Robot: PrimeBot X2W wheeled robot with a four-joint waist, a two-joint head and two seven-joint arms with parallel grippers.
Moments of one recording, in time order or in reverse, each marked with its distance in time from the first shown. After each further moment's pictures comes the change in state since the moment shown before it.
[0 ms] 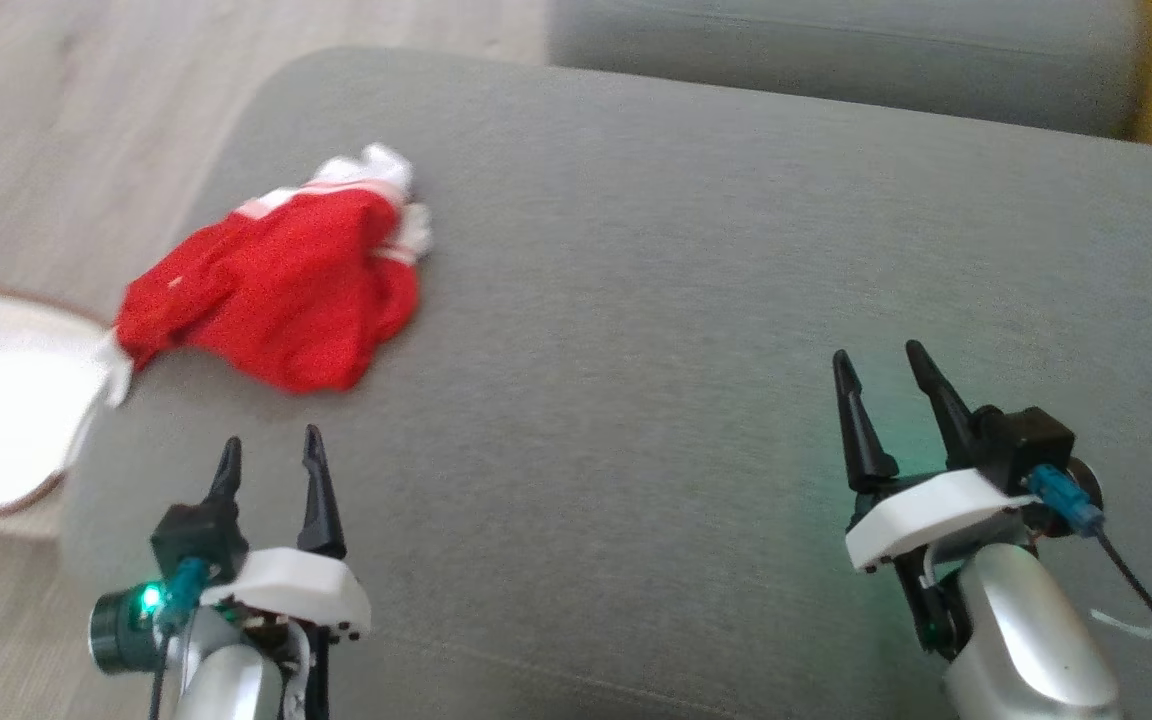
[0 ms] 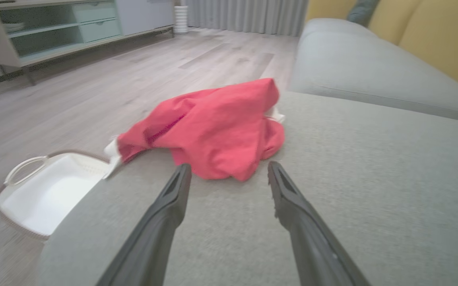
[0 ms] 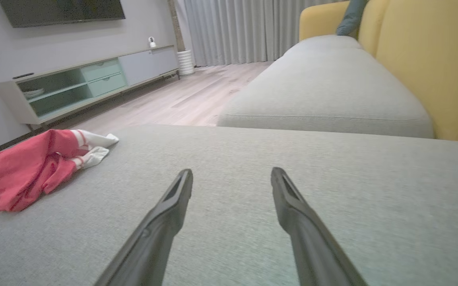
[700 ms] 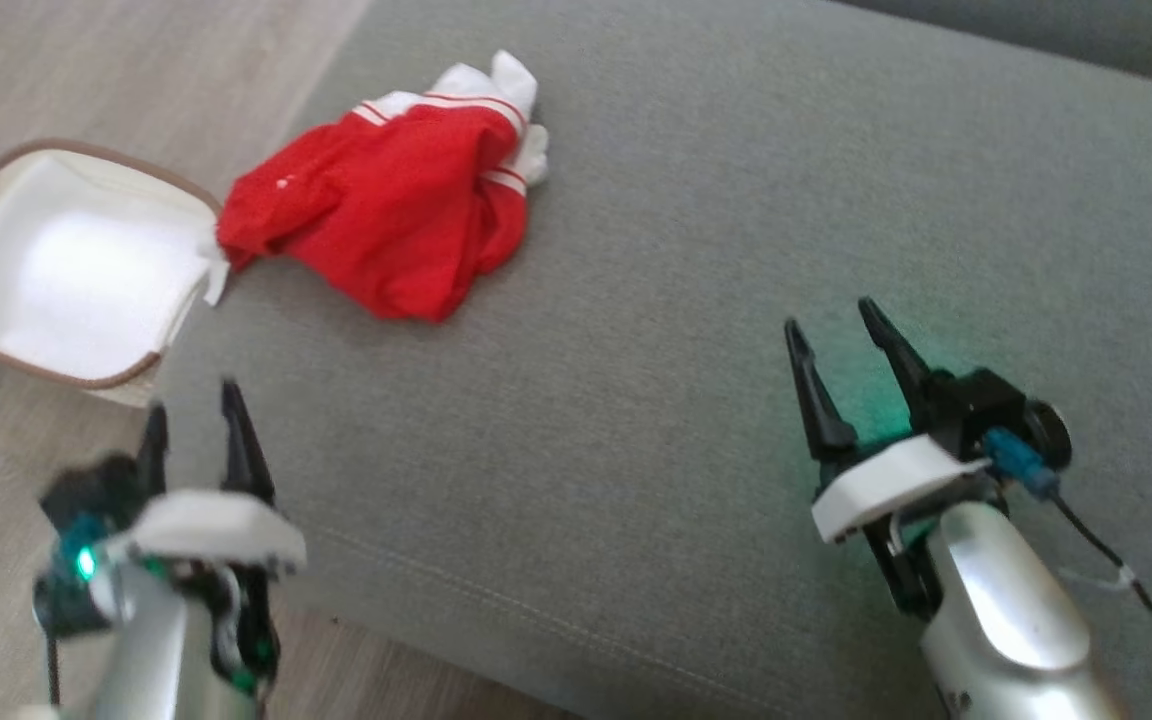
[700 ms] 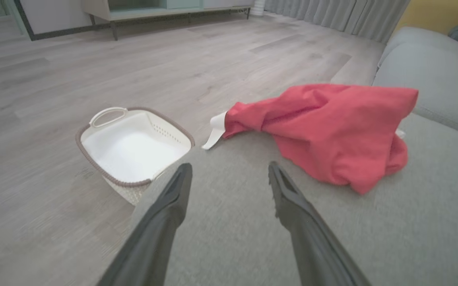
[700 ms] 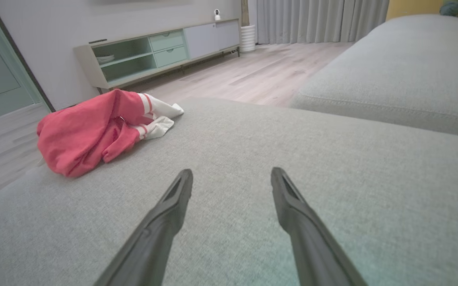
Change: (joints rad) left arm -0.074 -0.003 0.137 0.079 -0.142 -0.066 0.000; right arm -0.055 0.000 0.077 0.001 -0.059 0.000 0.000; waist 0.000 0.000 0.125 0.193
